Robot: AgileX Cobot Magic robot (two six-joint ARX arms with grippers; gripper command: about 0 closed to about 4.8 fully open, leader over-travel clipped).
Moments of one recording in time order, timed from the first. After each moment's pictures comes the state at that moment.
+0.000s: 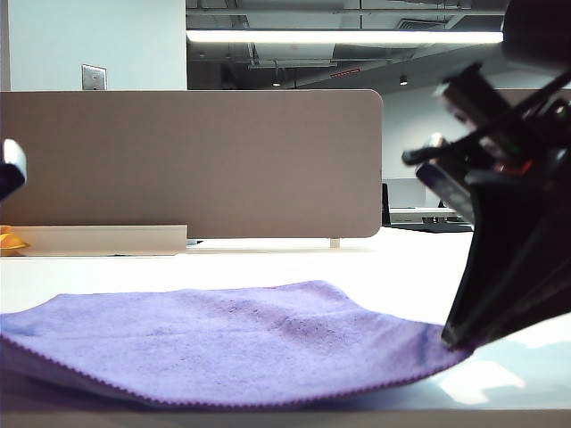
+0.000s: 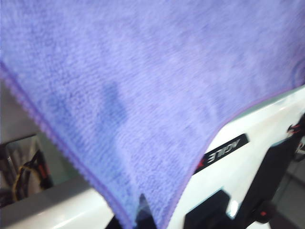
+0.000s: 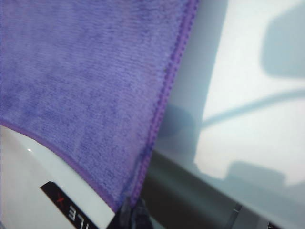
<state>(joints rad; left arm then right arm) -0.19 1.16 0.68 -1.06 0.67 -0.18 0.61 1.15 0.53 -0.45 -0.52 0.49</state>
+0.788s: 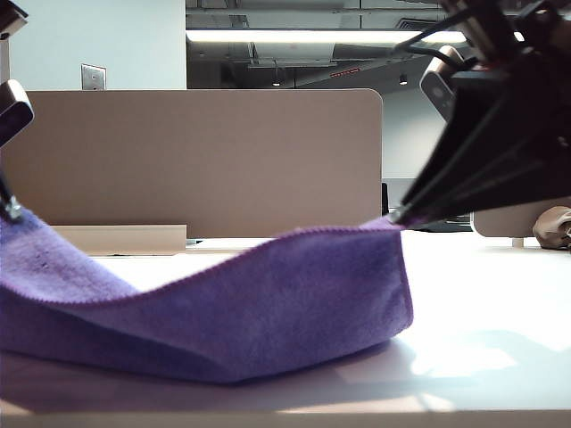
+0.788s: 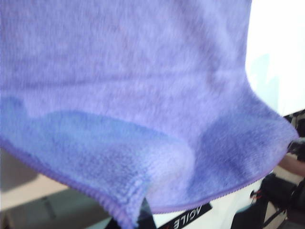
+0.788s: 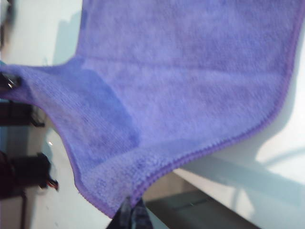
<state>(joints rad) -0.19 1.02 0.68 -0.81 0.64 -0.42 0.61 1.01 0.53 -0.28 -0.52 0.68</state>
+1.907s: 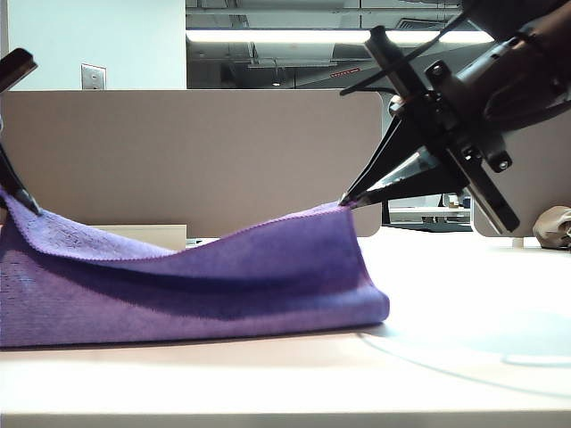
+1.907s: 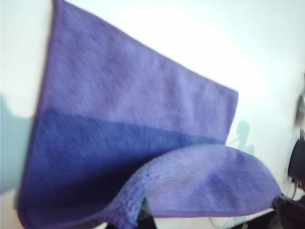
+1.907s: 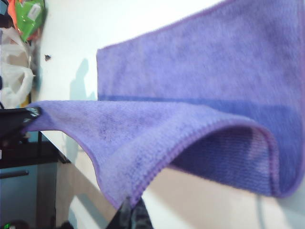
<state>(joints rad) 0.00 1.14 0.68 -0.49 0.62 -0.65 0.47 1.36 0.72 -0.06 -0.60 0.76</state>
